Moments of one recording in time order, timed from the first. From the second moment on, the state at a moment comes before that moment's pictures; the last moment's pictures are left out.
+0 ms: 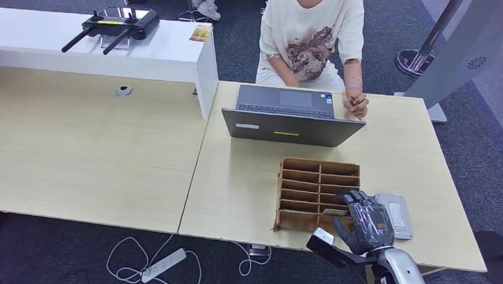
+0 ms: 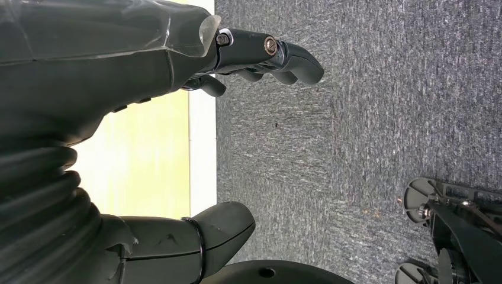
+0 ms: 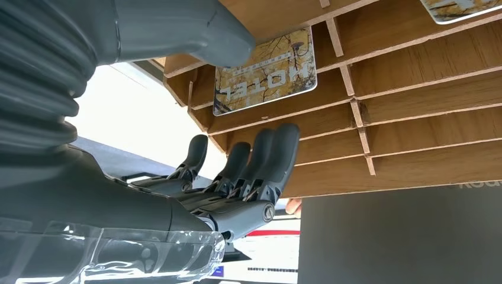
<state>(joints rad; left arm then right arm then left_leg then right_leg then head) -0.07 -0.20 1.31 -0.22 -1.28 0.18 0.07 -0.07 -0.31 0.33 -1.48 1.02 -0.13 -0.03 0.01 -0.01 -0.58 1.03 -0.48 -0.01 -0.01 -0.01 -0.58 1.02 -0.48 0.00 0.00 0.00</state>
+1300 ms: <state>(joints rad) -0.07 -0.20 1.31 -0.22 -1.27 0.18 0.06 -0.06 -0.30 0.33 -1.48 1.04 -0.13 -0.01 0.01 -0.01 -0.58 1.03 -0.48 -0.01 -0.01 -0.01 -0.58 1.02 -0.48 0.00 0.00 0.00</state>
